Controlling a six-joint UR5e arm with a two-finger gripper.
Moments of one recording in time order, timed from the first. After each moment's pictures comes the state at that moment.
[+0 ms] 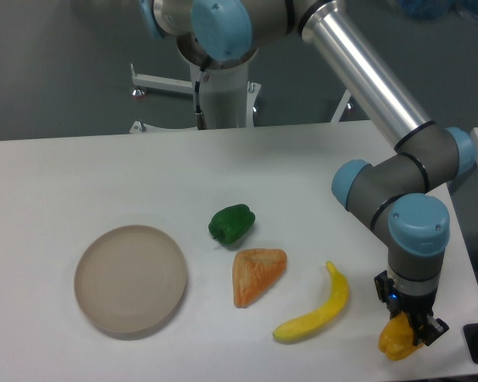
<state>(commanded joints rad) 2.36 -2.52 -0.72 -1.13 1.61 1.52</state>
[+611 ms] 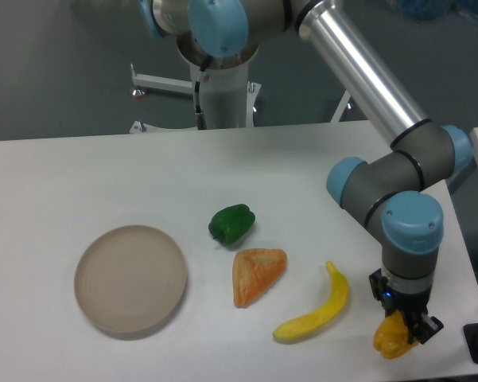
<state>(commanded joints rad) 2.33 -2.41 -0.86 -1.14 1.61 1.43</state>
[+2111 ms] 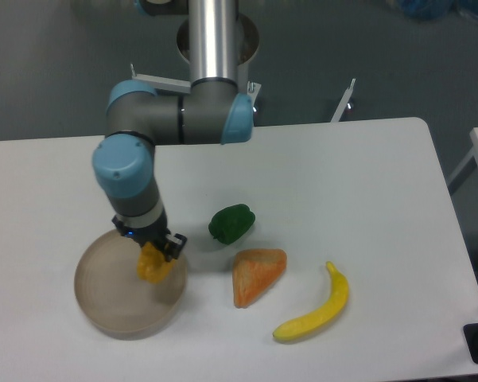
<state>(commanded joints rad) 1.82 -2.13 -1.32 -1.24 1.60 0.48</state>
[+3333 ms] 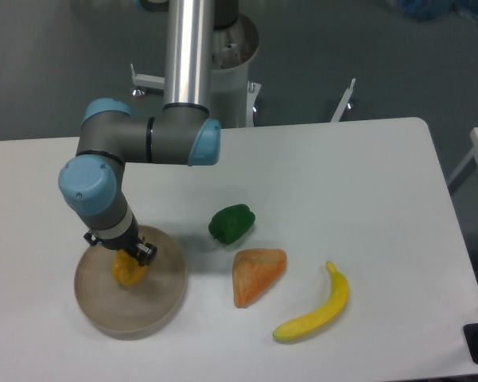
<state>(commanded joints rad) 1.79 -2.18 -1.31 -1.23 1.60 0.48</state>
